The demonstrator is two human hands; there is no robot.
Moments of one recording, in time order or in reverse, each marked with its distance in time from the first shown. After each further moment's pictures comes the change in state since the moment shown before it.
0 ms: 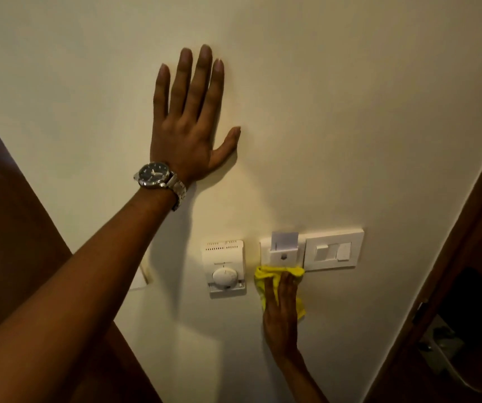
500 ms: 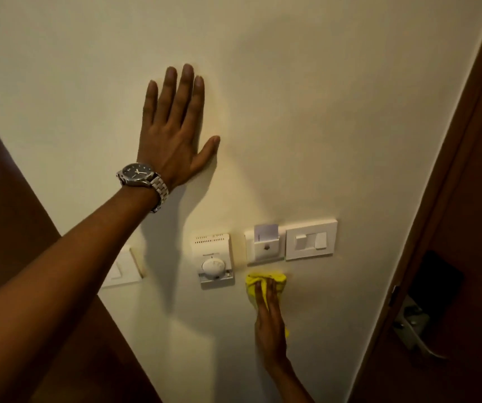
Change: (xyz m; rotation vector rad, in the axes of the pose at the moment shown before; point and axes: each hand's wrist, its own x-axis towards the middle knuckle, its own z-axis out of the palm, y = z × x) left_hand 0.001 -0.001 -0.040 -0.151 -0.272 0.016; right_hand -0.036 -0.010 -0.039 0.482 -0.420 0.330
